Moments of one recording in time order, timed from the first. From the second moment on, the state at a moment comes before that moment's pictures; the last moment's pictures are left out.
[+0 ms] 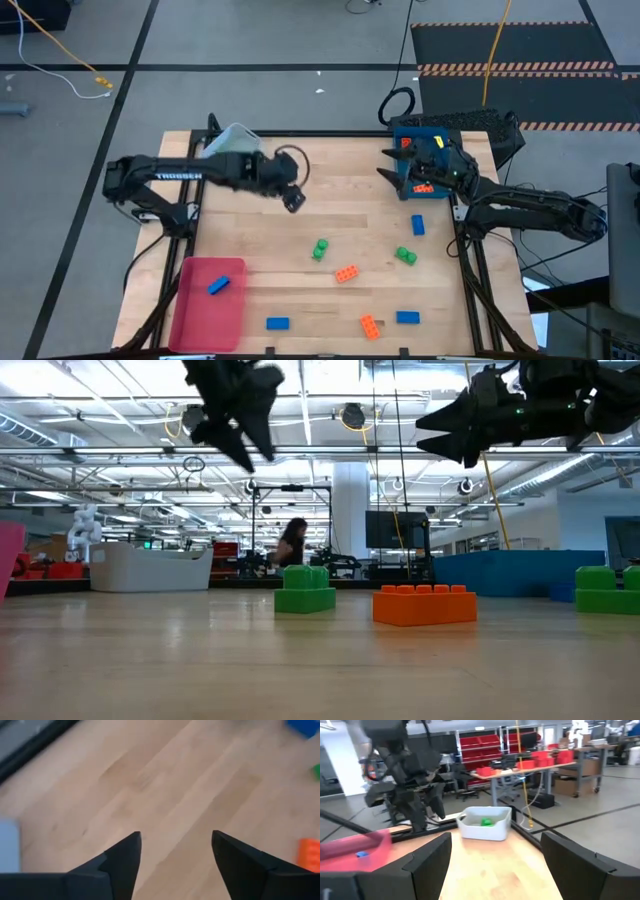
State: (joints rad) left arm 0.11 1.49 1.30 -0.82 -0.25 -0.56; right arm -0.48 0.83 0.32 0.53 -0.18 0.13
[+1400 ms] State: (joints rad) left arm -0.24 1.58 0.93 0.39 -0.40 -0.36; right arm -0.15 0.84 0.39 0.52 -0.13 0.02
